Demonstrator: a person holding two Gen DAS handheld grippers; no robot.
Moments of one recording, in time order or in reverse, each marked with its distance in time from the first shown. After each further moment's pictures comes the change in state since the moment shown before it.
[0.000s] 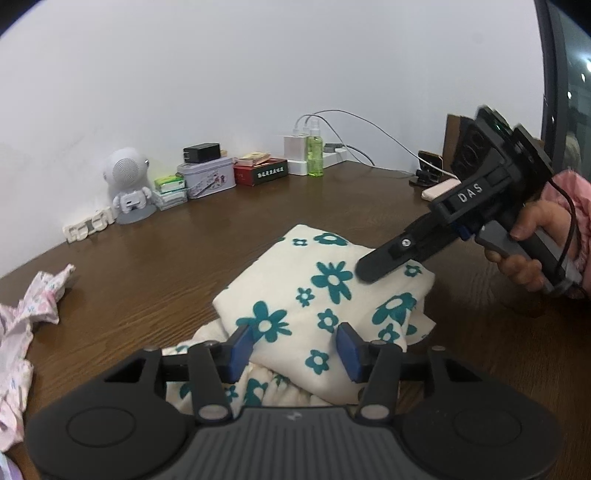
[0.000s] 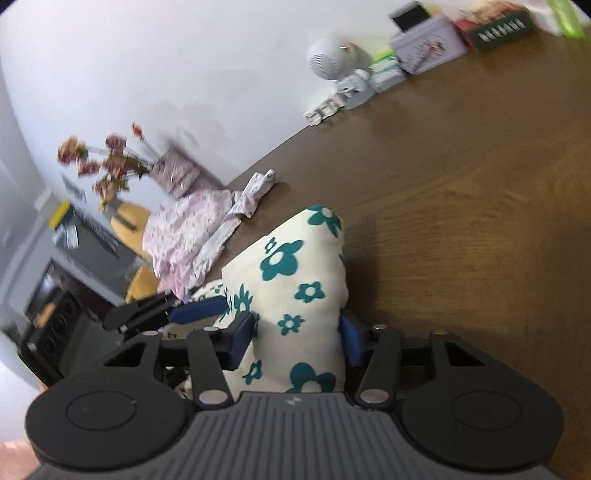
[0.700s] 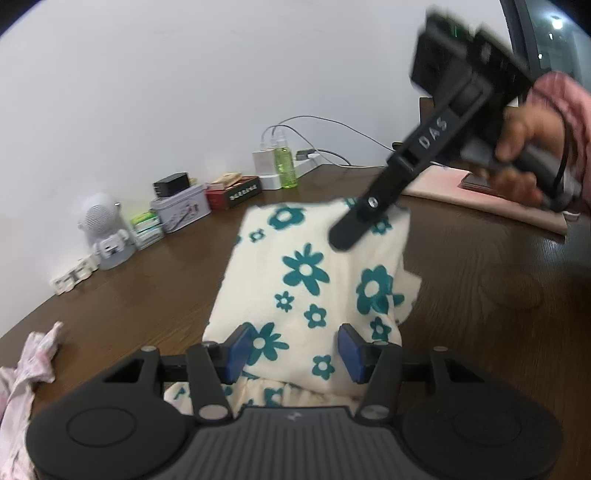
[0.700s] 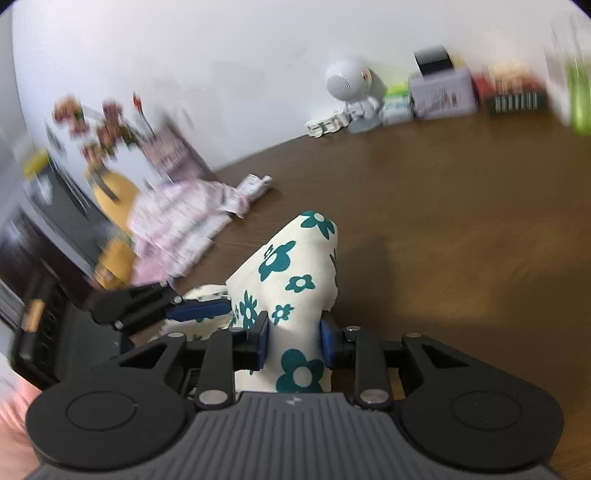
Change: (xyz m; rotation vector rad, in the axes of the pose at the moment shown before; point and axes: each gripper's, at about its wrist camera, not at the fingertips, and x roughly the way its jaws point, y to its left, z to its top) left arm 0.027 -0.047 0.025 0.165 -0.003 0.018; right arm -0.029 0.062 0.045 -0.297 0.077 -0.232
